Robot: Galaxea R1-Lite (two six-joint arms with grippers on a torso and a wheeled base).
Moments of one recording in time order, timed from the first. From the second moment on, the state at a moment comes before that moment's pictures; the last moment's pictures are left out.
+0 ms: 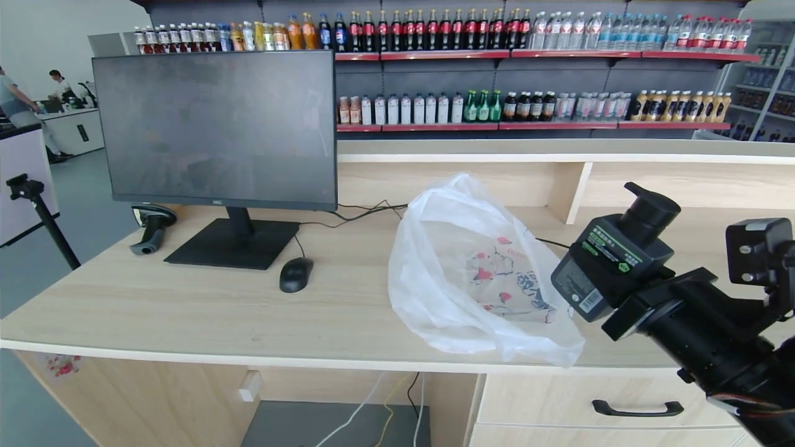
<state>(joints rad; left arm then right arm) 0.00 0.00 0.00 0.01 0.00 -0.02 0.53 1.56 -0.20 -1.57 -0.15 -0.01</state>
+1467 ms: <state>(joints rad) 0.00 0.00 0.00 0.01 0.00 -0.01 0.51 1.67 -0.27 -1.57 -0.15 0.00</state>
